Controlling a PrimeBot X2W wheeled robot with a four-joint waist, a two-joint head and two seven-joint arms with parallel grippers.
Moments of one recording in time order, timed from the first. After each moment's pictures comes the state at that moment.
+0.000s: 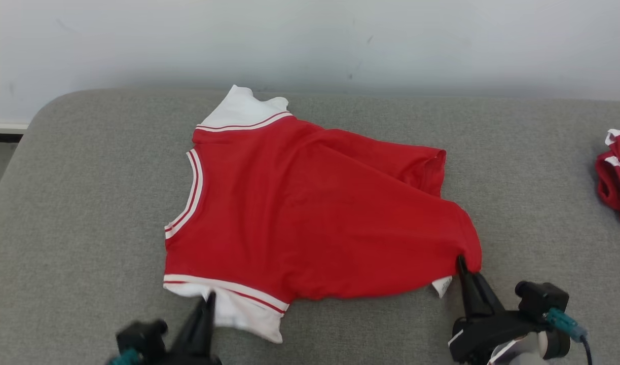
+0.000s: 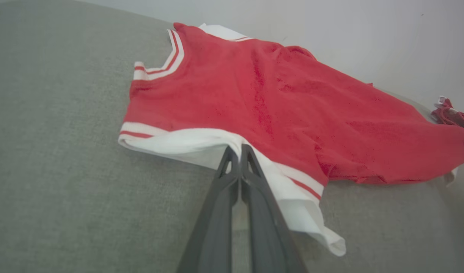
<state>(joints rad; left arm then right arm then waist) -0.12 0.06 -0.20 0.49 -0.36 -0.13 -0.26 -0.23 -0.10 0.17 0.58 0.43 0.13 -0.26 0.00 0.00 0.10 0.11</state>
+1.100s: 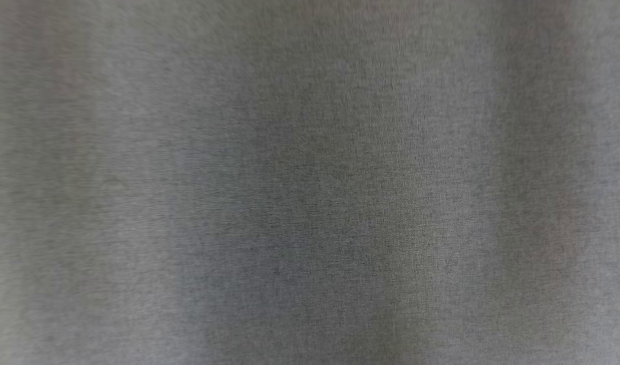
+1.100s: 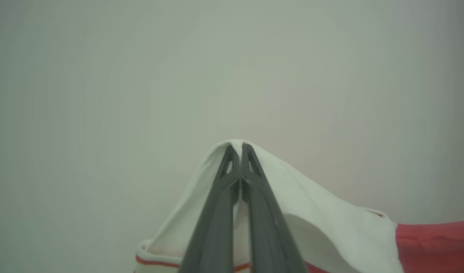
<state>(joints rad) -2.03 0.27 -0.26 0.87 -0.51 -0.11 -0.05 -1.80 -0.29 0.22 0.75 0.59 0.13 0.03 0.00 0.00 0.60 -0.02</state>
